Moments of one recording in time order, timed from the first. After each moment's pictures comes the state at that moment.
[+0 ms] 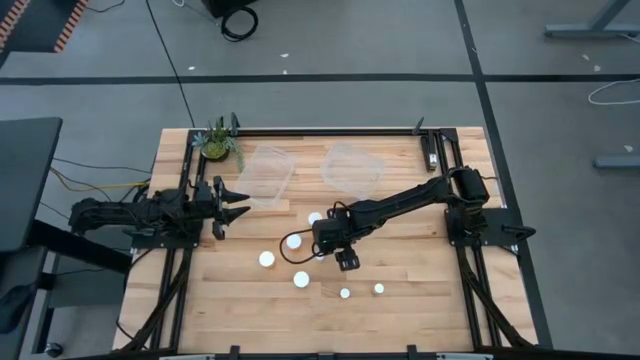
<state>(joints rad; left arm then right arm) -0.03 0.04 0.02 0.07 -0.22 -0.17 0.16 1.98 1.45 -0.77 0.01 -0.04</state>
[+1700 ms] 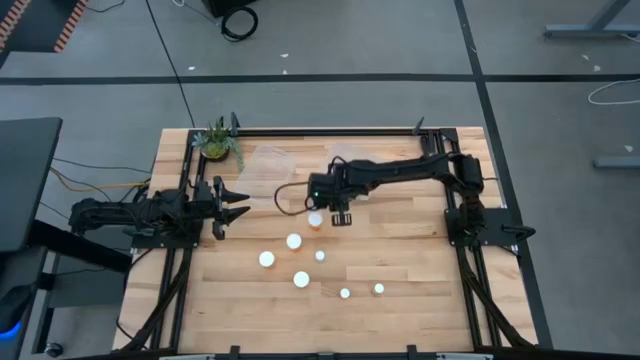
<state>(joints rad) -0.03 0.04 0.02 0.07 -0.22 -0.17 -0.08 1.98 1.65 -0.99 0.23 -0.14</state>
